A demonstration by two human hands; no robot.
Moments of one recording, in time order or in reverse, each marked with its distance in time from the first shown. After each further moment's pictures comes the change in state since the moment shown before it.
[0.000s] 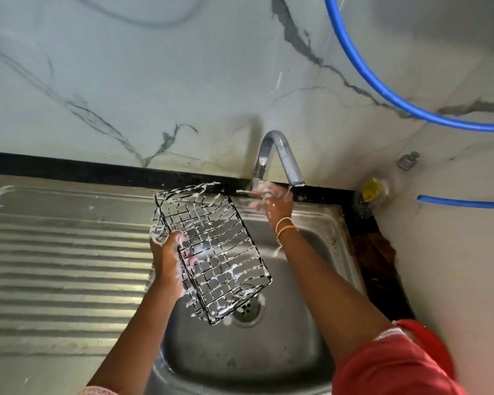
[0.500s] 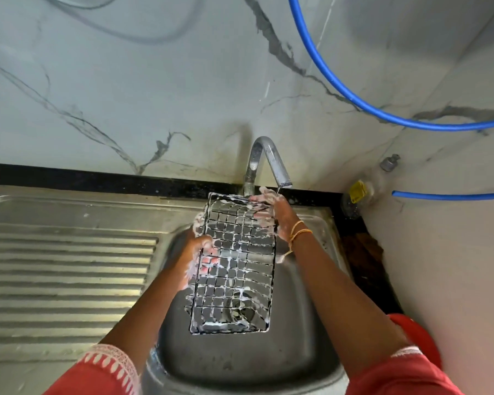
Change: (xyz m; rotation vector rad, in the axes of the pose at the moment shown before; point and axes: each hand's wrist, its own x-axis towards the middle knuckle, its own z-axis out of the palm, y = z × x) left_hand -0.010 0.007 0.027 0.264 -0.431 0.031; right_hand -0.031 -0.028 -0.020 -0.092 -0.055 0.259
